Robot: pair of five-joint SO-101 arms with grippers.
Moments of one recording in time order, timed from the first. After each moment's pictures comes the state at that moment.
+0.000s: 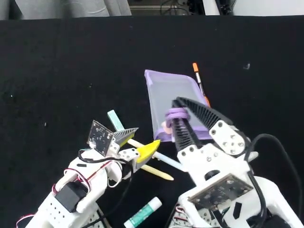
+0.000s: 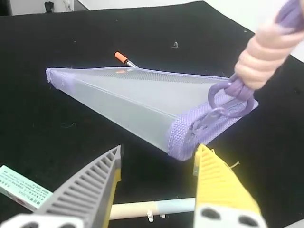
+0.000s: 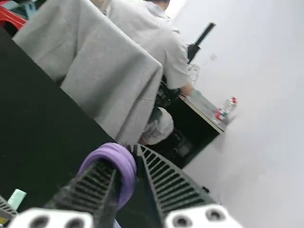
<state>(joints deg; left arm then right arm) 34.5 -104.2 90.0 40.6 10.5 -26.5 -77.4 22.5 66.5 35.0</state>
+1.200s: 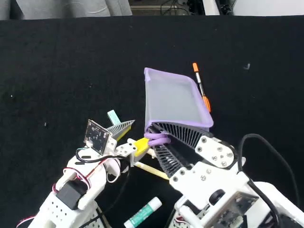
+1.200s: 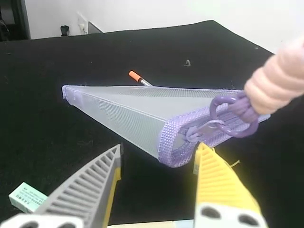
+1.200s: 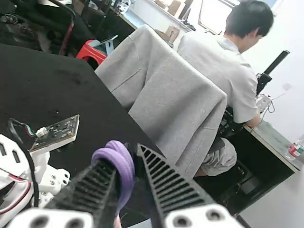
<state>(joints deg) 30.6 -104.3 93.1 33.4 7.7 -42.1 -77.4 19.6 72.4 30.2</state>
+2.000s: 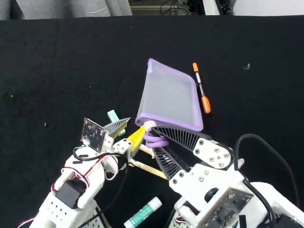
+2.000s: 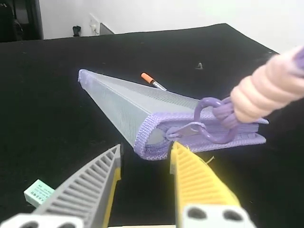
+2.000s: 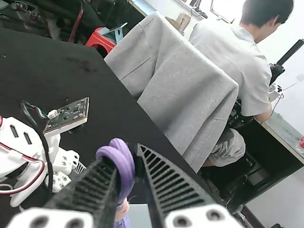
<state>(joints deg) 27.7 -104.3 93.1 33.4 7.7 -42.5 -77.4 19.6 75.6 30.2</state>
